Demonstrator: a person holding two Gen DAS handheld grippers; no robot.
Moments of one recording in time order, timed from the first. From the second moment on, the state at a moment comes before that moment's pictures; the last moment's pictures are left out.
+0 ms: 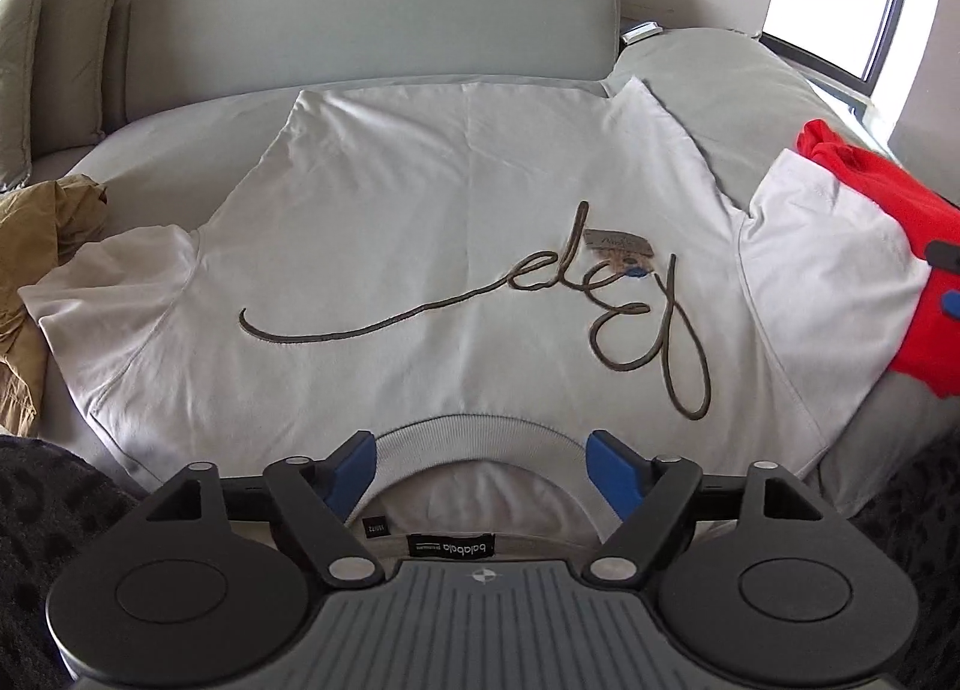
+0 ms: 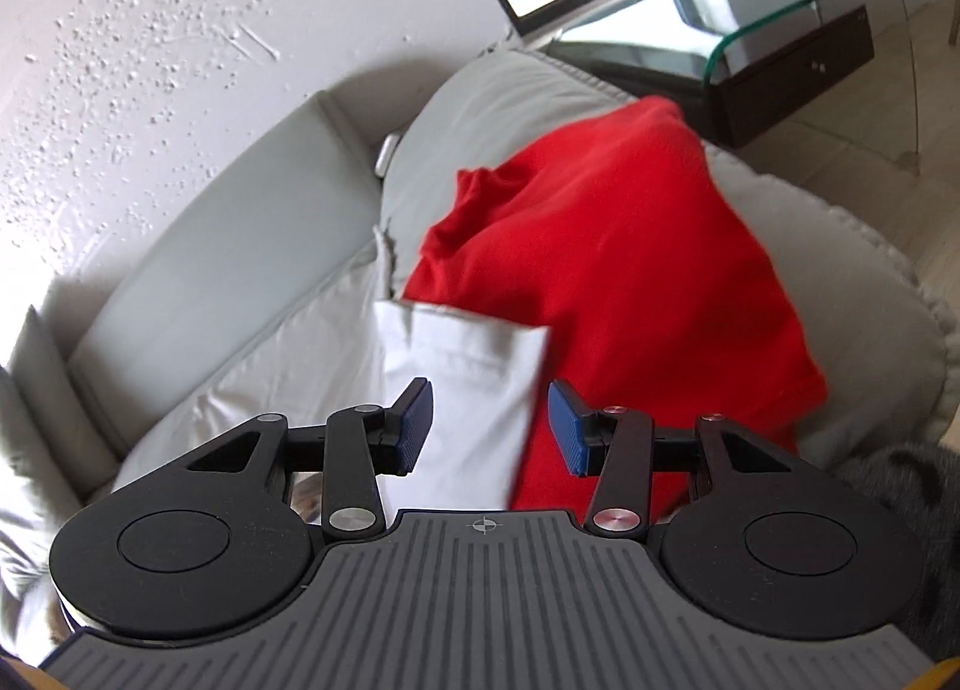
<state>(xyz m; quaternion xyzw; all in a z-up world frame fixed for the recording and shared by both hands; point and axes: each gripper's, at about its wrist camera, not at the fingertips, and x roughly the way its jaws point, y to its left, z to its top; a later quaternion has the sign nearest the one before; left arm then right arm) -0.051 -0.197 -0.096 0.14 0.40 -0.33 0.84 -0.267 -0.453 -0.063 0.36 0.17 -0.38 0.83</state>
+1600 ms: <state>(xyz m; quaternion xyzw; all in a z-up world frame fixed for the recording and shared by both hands) -0.013 -0.137 -0.097 0.05 0.42 -0.25 0.87 -0.108 -0.295 -0.112 0.05 0.37 -0.11 0.92</state>
